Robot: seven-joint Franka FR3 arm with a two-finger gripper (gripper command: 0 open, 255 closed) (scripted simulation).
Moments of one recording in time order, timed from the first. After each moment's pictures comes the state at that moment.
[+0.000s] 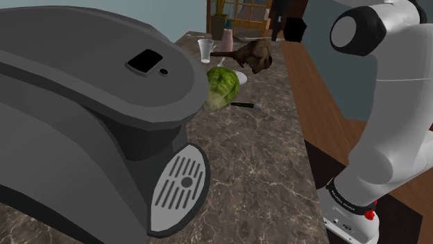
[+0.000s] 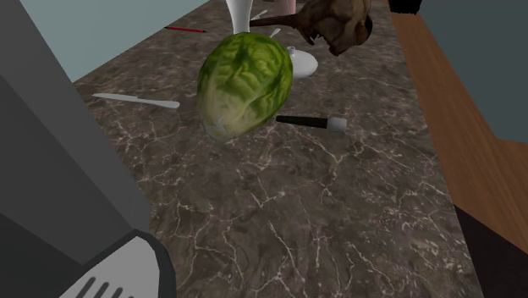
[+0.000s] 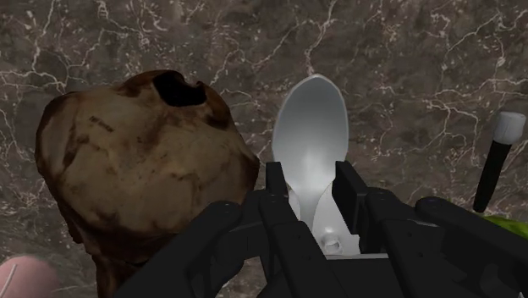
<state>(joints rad) -0.35 0.52 -0.13 -0.98 0.02 1.51 -1.14</state>
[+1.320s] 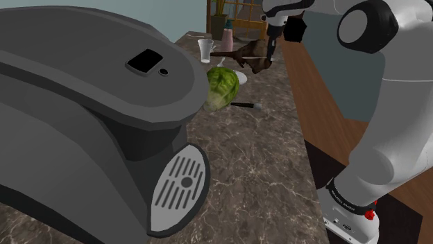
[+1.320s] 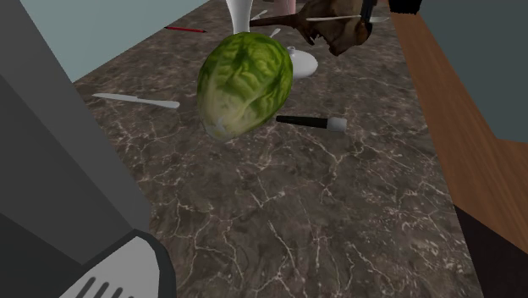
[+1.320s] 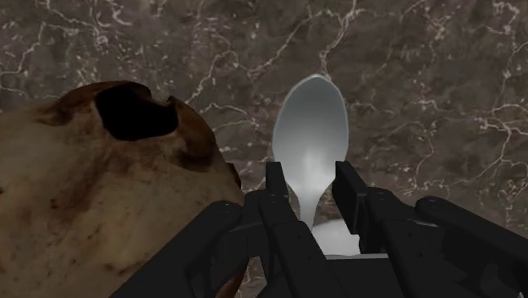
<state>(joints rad) -0.34 0.45 -0.13 -1.36 0.01 1.82 -1.13</state>
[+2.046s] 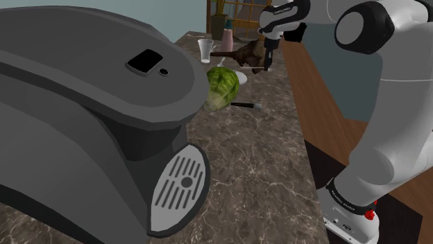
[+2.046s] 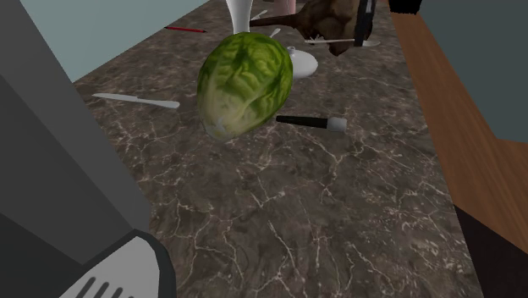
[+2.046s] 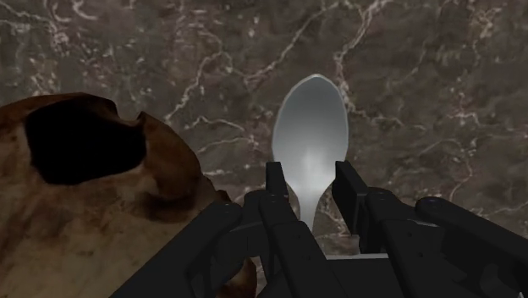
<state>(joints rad) -0.34 0.47 -0.12 -1.48 0.01 1.96 -1.13</state>
